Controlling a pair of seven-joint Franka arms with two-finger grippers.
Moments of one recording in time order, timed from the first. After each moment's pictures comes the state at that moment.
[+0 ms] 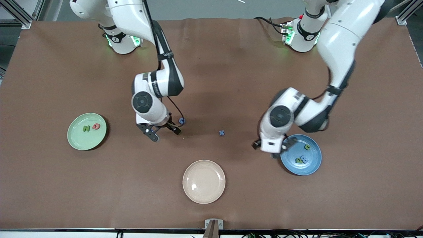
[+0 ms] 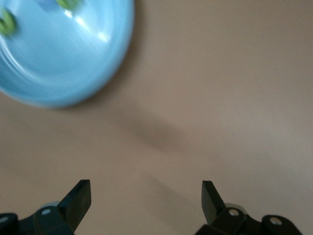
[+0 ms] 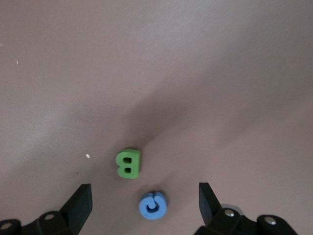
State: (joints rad) left arm -0.15 0.71 -0.48 -1.57 0.42 2.12 -1.35; right arm 1.11 0.69 -0.66 -1.77 0.61 2.19 0.90
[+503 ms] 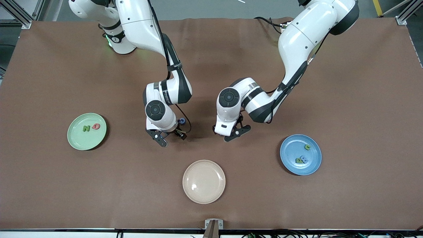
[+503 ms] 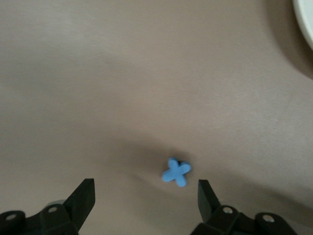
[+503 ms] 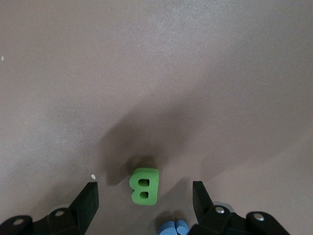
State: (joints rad) left arm -0.35 0.85 -0.45 -1.46 0.42 2.22 -1.37; right arm 1.03 0.77 -0.57 -1.71 0.61 2.24 0.91
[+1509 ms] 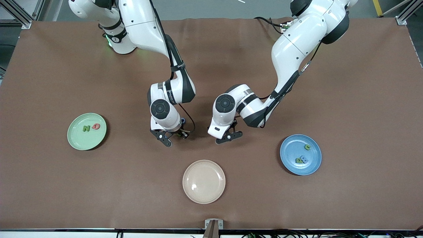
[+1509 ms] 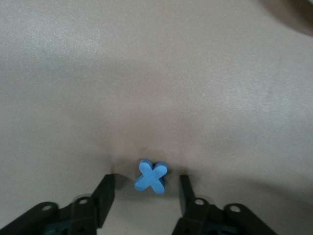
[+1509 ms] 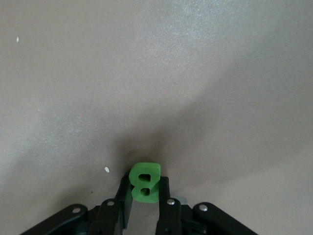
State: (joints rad) left arm -0.40 0.95 -0.44 -1.39 0.42 2.24 -1.25; right arm 1.03 0.79 -0.54 -1.69 0.61 2.30 0.91
